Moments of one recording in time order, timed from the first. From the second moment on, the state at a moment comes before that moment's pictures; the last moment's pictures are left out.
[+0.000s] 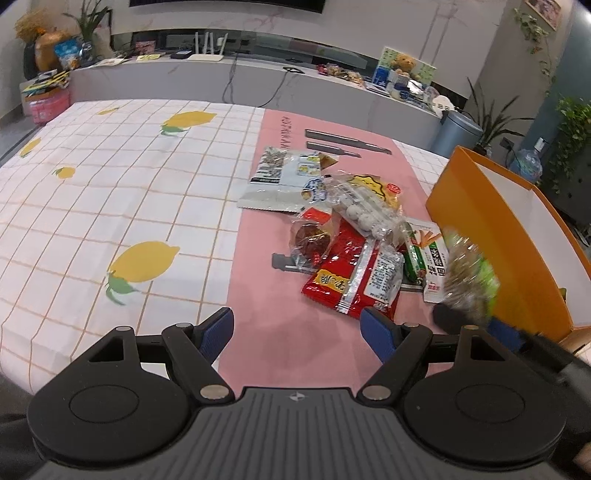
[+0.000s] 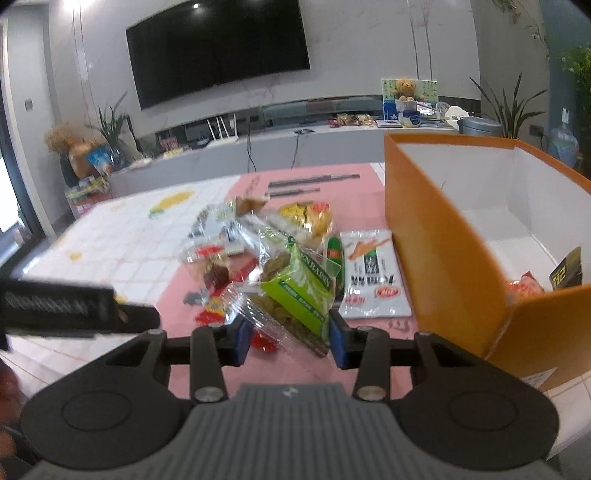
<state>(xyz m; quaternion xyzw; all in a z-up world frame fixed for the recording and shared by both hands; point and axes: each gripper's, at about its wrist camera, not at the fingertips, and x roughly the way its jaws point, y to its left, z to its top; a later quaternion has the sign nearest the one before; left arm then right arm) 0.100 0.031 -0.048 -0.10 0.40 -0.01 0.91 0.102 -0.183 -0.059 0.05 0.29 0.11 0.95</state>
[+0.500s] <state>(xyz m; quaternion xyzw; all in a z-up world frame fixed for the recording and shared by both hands) 0.144 -0.018 -0.065 -0.02 0.41 -0.09 0.91 0.099 -0.201 -0.040 0.03 0.28 0.13 0.95</state>
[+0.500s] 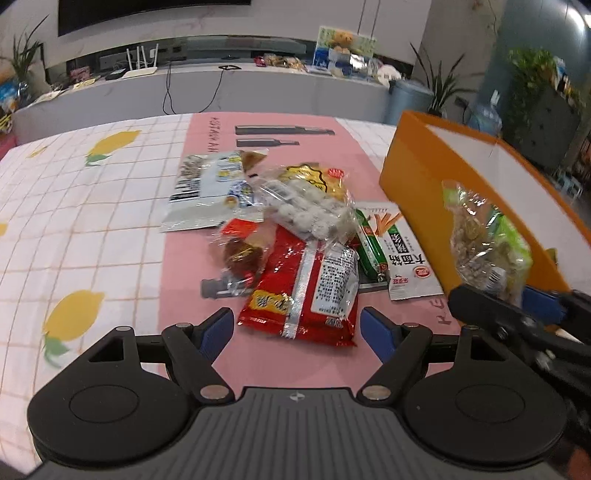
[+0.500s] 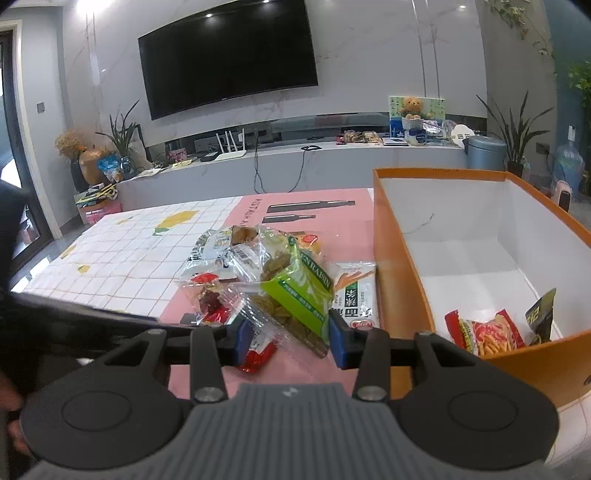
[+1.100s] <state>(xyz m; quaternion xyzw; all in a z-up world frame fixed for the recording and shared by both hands) 0.185 -0.050 -0.104 0.05 0.41 -0.07 0.91 0.097 -0.210 -0.034 0.05 0.26 0.11 0.96</state>
